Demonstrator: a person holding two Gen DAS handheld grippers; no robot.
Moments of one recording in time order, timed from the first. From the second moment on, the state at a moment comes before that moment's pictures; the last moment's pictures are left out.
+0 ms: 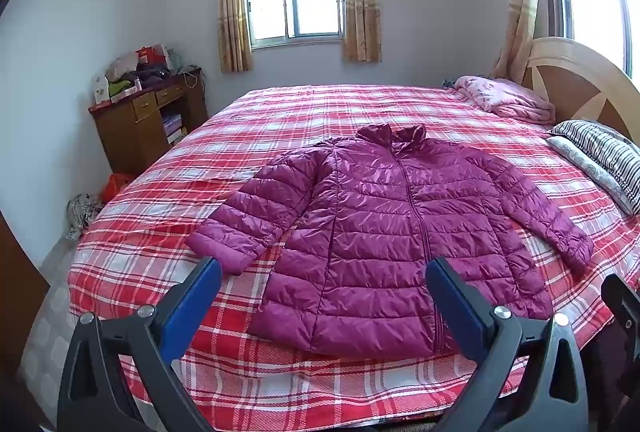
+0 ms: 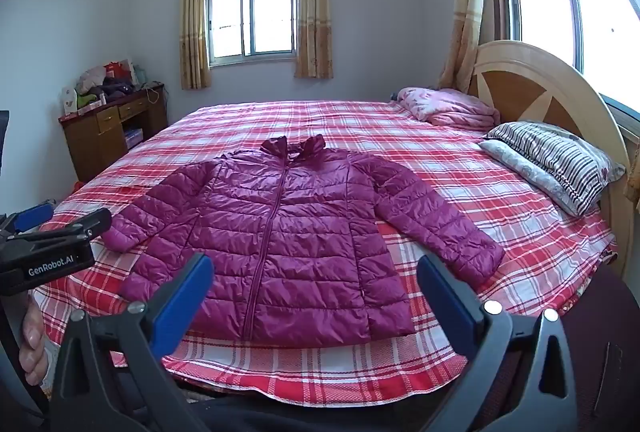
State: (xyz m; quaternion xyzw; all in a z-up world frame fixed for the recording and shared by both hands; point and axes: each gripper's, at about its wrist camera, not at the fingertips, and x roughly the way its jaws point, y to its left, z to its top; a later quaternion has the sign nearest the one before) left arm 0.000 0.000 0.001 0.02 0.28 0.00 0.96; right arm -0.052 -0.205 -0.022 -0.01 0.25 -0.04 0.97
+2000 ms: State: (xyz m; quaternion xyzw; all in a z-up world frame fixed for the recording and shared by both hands) left arm 0.005 0.009 0.000 0.02 0.28 0.01 0.96; right arm -0.048 -0.203 -0.039 0.01 0.27 -0.03 0.96
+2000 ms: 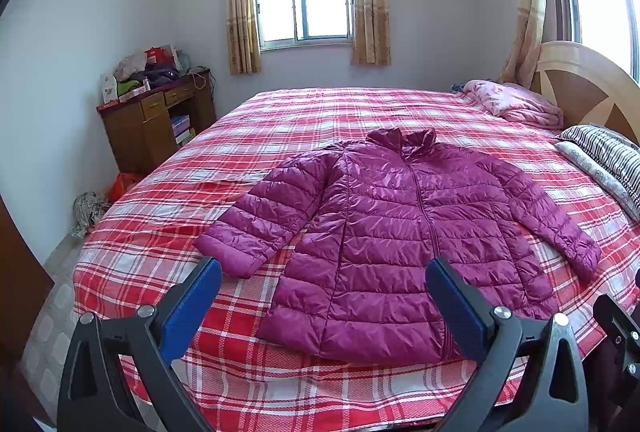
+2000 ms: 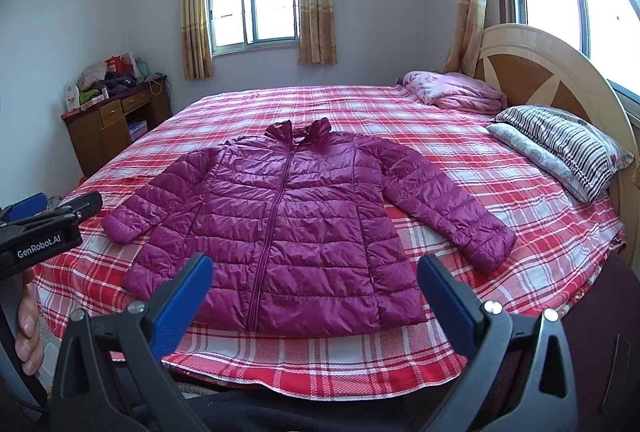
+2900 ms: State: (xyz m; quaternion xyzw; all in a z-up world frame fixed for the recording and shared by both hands) left arm 0.007 0.013 -0.002 0.02 0.28 0.02 0.96; right arm -0.045 -0.205 -0.038 0.01 0.28 -0.03 0.96
